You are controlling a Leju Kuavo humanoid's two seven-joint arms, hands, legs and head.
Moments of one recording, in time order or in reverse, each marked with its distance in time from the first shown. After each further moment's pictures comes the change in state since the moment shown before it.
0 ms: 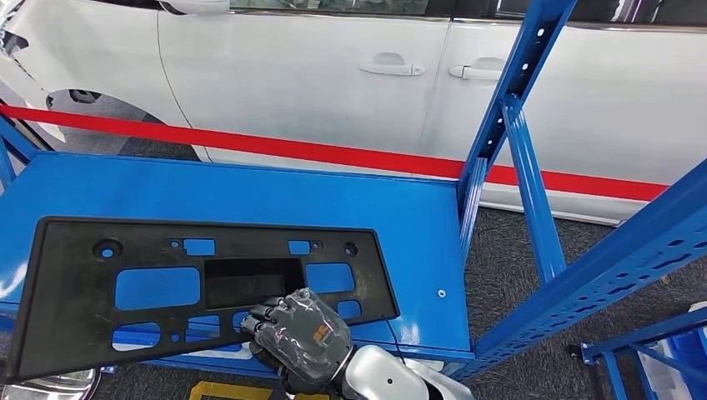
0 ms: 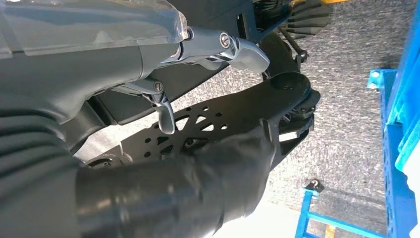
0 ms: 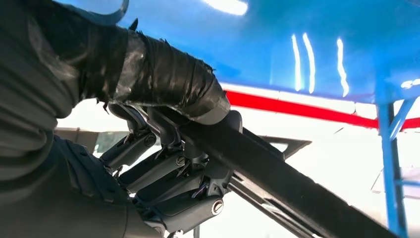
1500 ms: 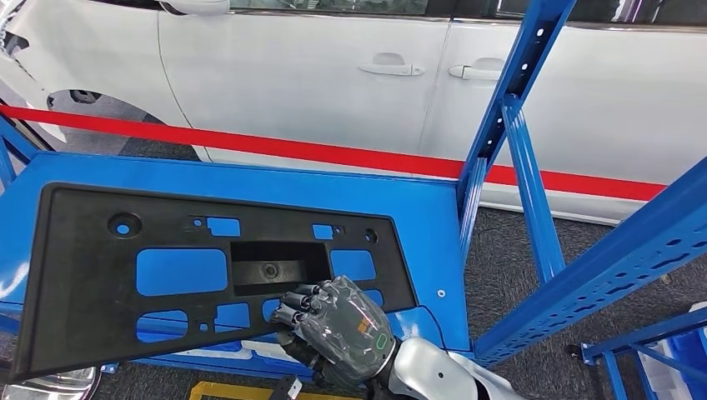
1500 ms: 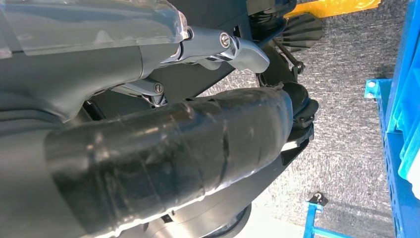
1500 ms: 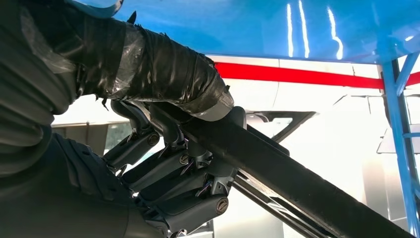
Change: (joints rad) left arm -0.013 0.000 -0.064 0.000 -0.001 0.038 -0.026; right arm -0.043 -0.143 -0.011 -0.172 -0.139 -0.061 -0.039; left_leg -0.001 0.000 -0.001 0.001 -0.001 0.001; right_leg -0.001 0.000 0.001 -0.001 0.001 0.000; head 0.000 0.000
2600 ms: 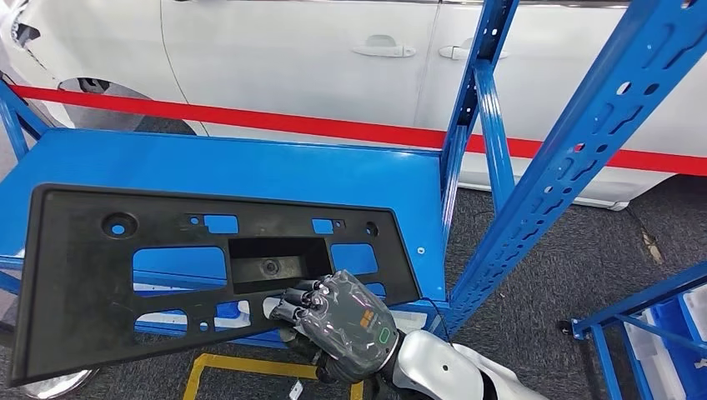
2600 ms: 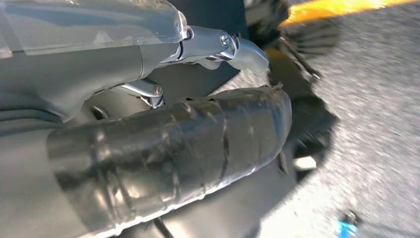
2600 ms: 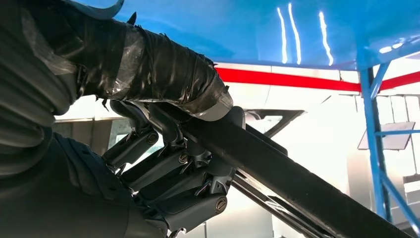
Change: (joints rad) left arm -0.004 0.000 -0.031 0.008 0.001 0.025 0.007; right arm -0.042 -0.015 0.002 -0.017 -0.024 0.028 0.000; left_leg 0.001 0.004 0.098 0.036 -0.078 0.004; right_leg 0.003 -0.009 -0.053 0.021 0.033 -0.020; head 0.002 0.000
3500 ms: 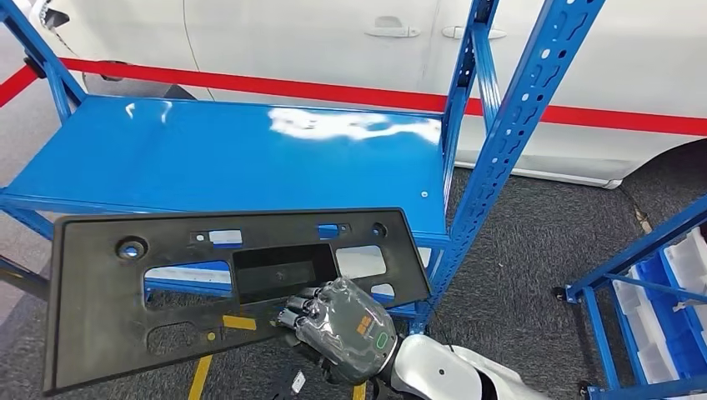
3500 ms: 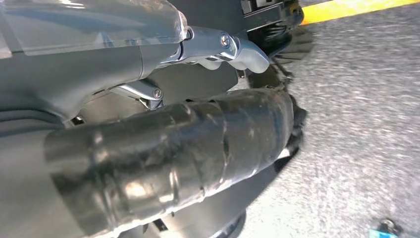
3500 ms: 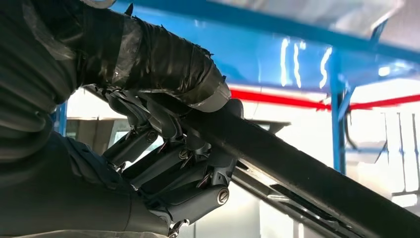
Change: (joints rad) left arm -0.022 -0.001 -0.008 0.003 0.000 0.013 0.008; right arm -0.019 -0.022 0.041 0.033 0.090 0.035 0.006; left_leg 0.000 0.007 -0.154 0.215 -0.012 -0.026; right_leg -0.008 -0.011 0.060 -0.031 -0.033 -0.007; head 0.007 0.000
